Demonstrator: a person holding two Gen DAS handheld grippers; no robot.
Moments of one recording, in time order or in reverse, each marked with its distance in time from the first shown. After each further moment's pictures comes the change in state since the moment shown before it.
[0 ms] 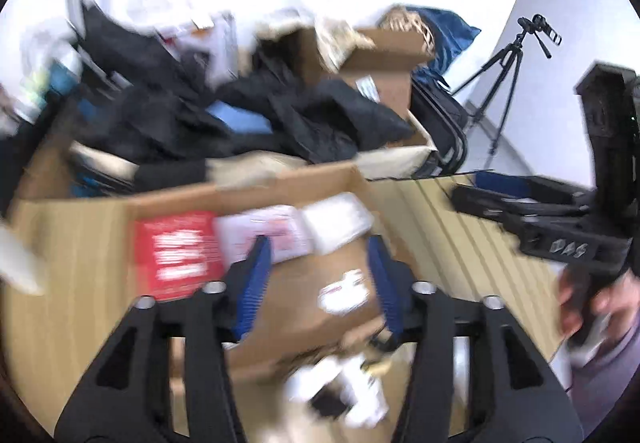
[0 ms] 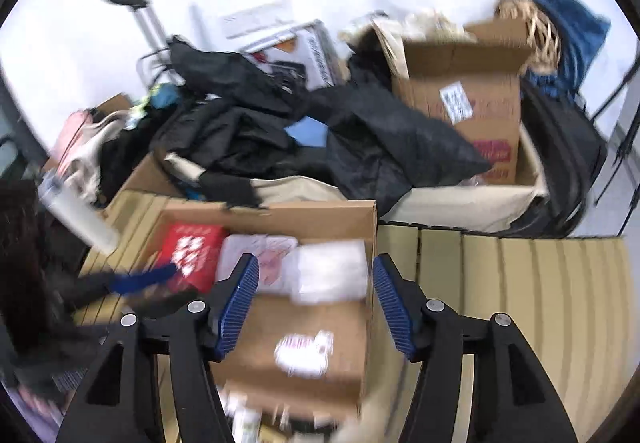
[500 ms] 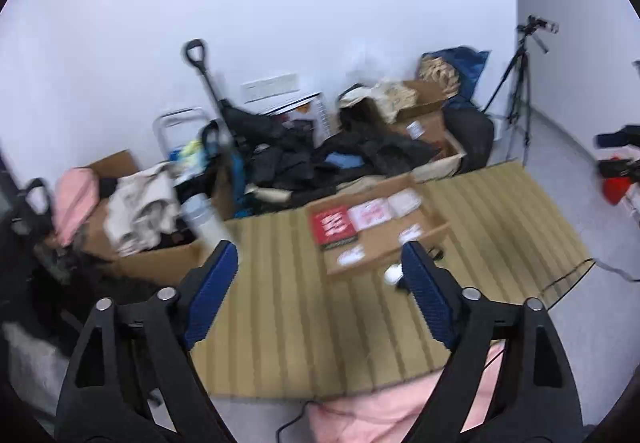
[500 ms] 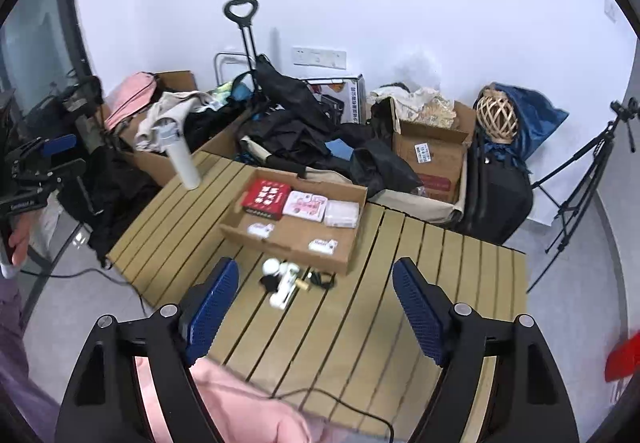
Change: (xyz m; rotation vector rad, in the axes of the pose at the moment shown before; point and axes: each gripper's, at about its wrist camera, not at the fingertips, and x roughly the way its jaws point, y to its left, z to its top) left arm -0.350 -0.031 -0.053 0.135 -0.092 0.361; right arm -0.338 0.064 -0.071 -0.211 -0.028 0.000
